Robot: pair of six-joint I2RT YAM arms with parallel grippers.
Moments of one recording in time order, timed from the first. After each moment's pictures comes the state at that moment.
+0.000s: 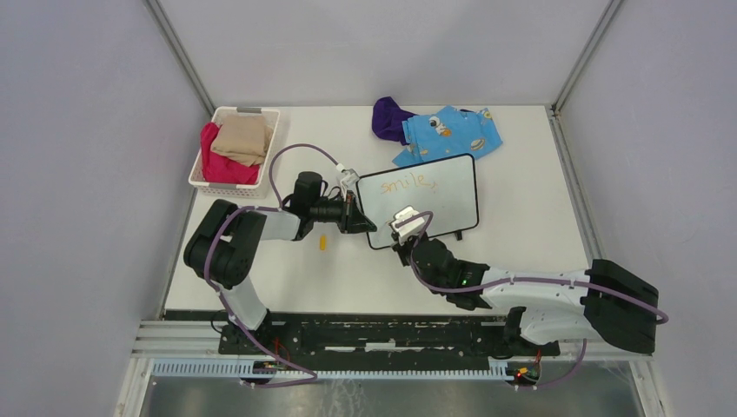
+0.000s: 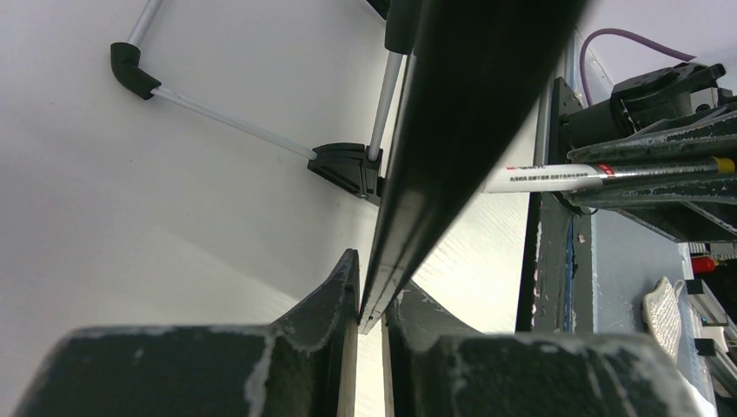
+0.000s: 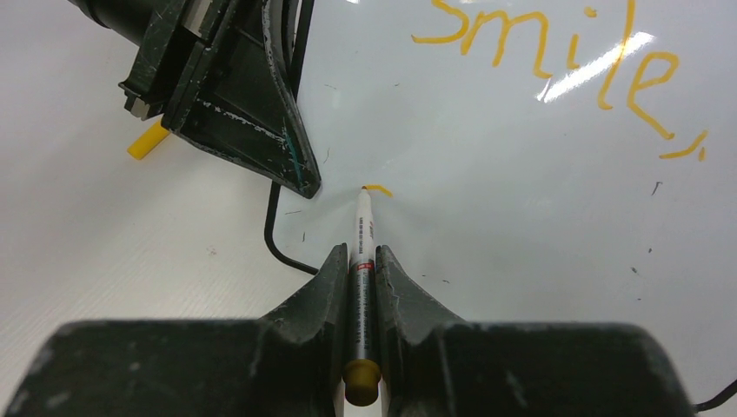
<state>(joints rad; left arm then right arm) -0.39 1.75 0.70 0.50 0.97 -0.22 1.16 1.23 0.51 0.41 0.64 0.05</state>
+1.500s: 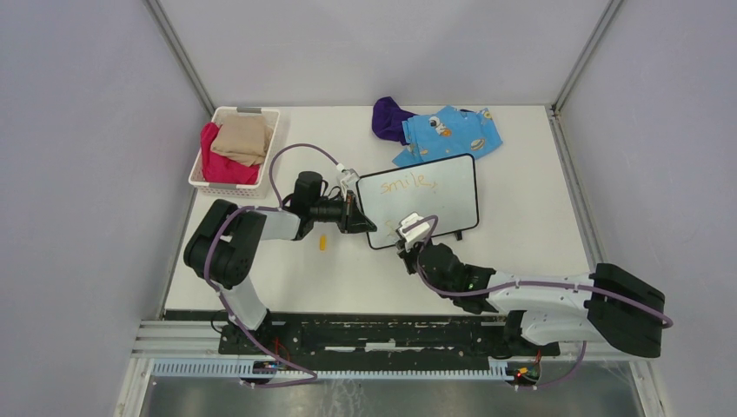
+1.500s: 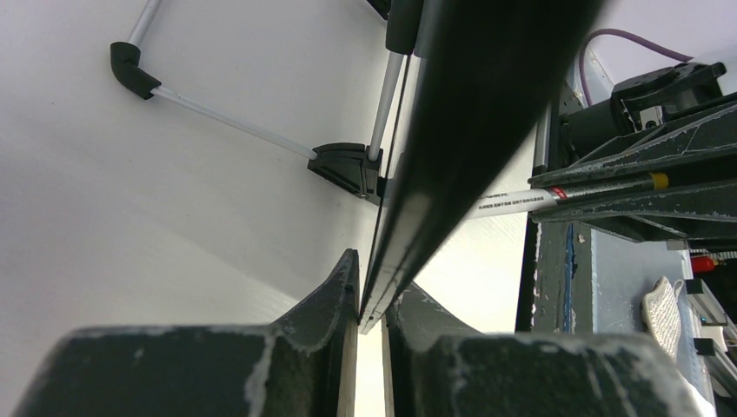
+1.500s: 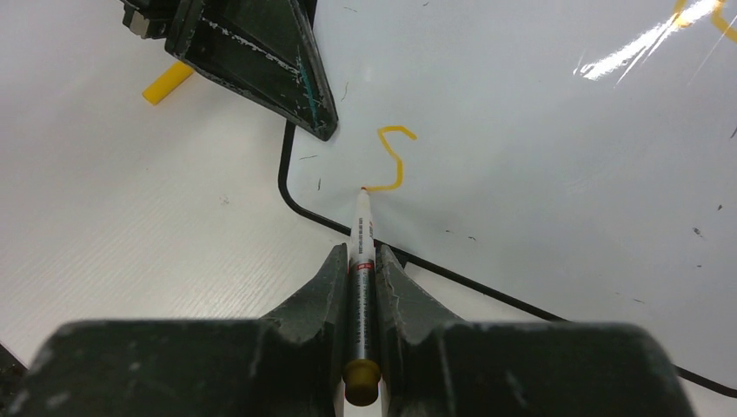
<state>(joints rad) -0.39 1.75 0.71 0.49 0.97 -0.22 1.14 1.18 0.42 0.39 0.54 0.11</state>
